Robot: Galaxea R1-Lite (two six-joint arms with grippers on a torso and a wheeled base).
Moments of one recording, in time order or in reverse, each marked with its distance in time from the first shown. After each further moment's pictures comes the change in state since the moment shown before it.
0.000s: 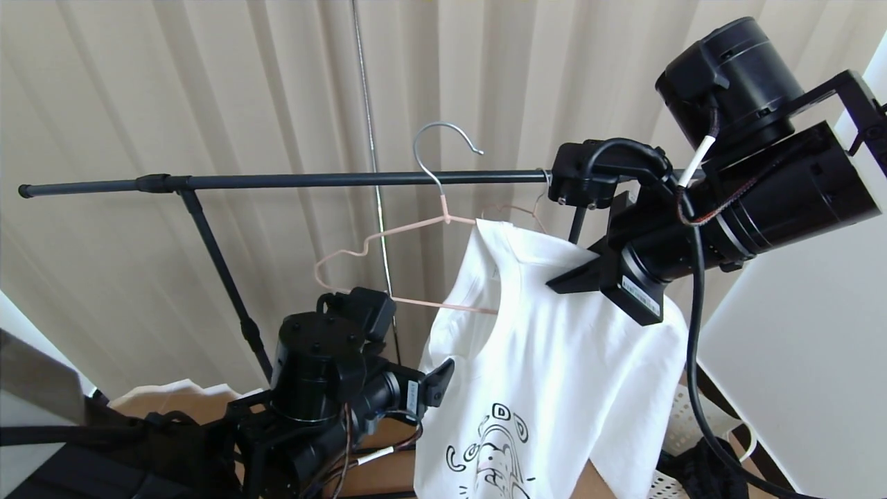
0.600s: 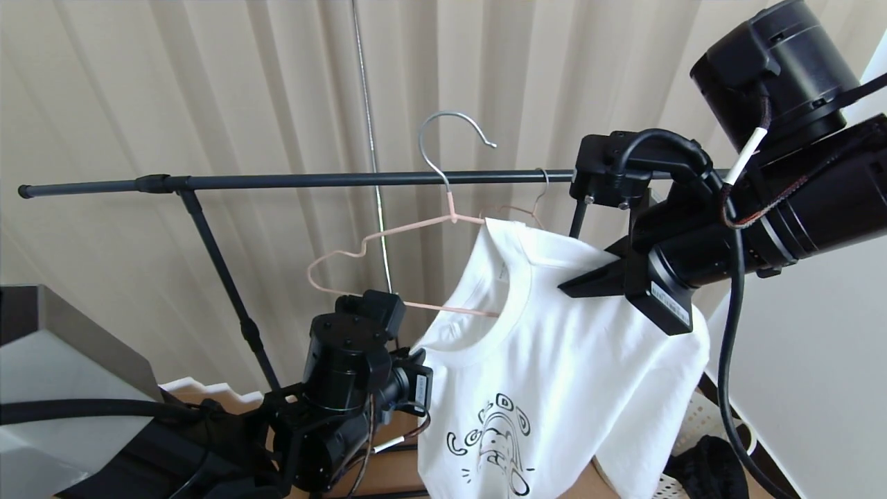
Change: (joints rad) left arm 0.014 0.084 -0.049 -0.003 0.047 0.000; right arm 0.010 -0.066 0.050 0.000 0.001 0.000
